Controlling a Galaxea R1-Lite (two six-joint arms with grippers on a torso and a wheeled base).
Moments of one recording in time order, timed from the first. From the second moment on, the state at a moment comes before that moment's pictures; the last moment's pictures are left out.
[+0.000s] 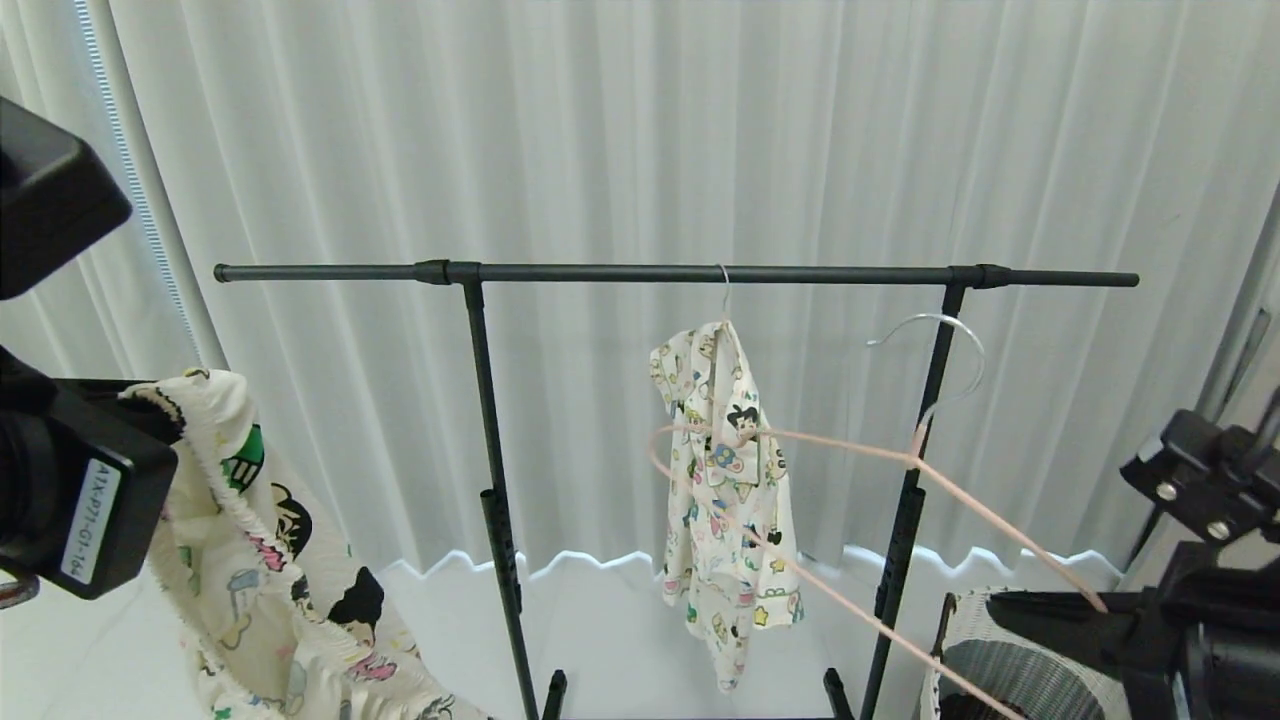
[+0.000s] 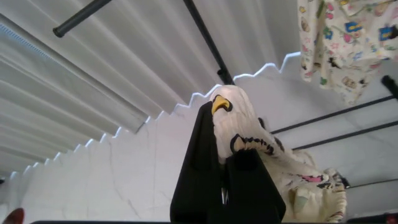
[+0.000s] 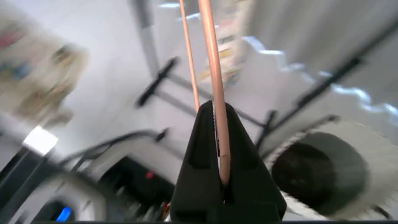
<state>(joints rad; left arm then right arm) -0.85 1.17 -1.23 0.68 0.75 0.07 0.90 1.14 -0.69 0.12 -0.10 0.18</state>
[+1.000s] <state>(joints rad) -0.88 1.37 -1.19 0.64 0.74 -0.29 1.15 1.04 -0.59 -0.05 0.01 0.19</state>
